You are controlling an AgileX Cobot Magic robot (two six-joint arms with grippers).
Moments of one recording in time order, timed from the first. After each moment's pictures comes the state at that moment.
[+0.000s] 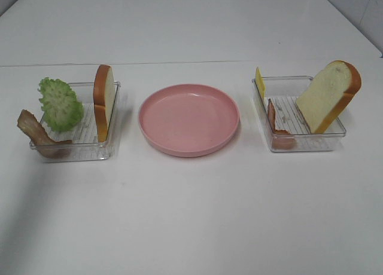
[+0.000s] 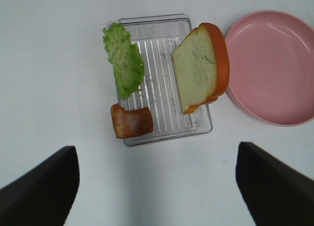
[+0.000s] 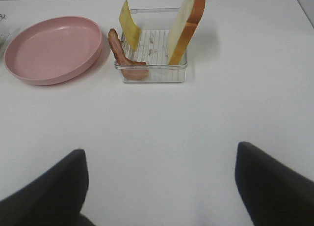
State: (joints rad) left arm -0.06 1.37 -1.24 -0.21 0.92 0.03; right arm 0.00 -0.01 -0.50 0.08 1.07 -0.08
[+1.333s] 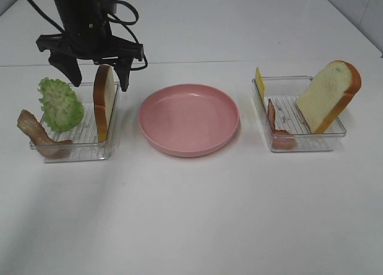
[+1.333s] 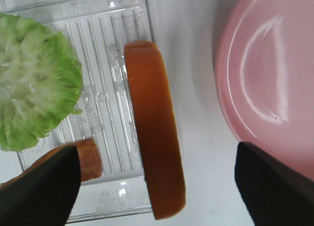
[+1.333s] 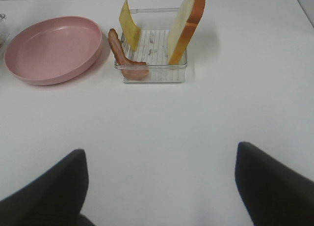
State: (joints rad) left arm -0.38 2.21 -1.94 0.05 1.21 -0.32; right arm 0.00 -0.01 -0.50 0.08 1.07 -0.08
